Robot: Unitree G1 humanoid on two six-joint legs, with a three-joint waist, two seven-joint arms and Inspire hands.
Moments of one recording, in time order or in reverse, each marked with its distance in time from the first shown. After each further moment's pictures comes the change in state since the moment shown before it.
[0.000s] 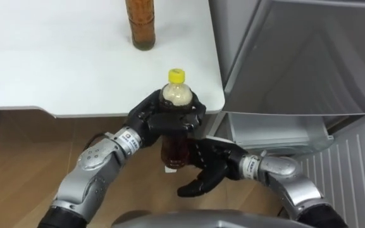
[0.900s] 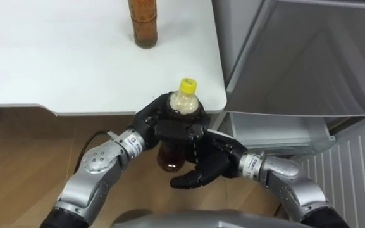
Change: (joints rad) left arm 0.002 0.008 -0.047 0.017 0.092 -0.043 -0.006; right arm 0.026 -0.011 0.040 -0.021 0.272 -0.001 -0.022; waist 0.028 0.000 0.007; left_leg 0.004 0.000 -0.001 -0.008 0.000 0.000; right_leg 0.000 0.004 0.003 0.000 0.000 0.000
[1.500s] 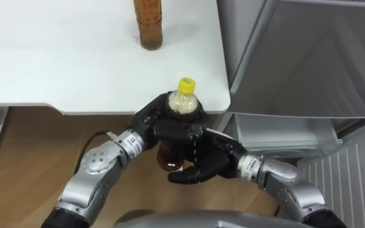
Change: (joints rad) left arm 0.000 -0.012 -0.001 0.014 -0.044 -0.052 0.001; right arm 0.000 0.001 0.007 0.000 0.107 0.001 -0.085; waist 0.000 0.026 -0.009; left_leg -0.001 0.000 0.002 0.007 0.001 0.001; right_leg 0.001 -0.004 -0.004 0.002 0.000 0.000
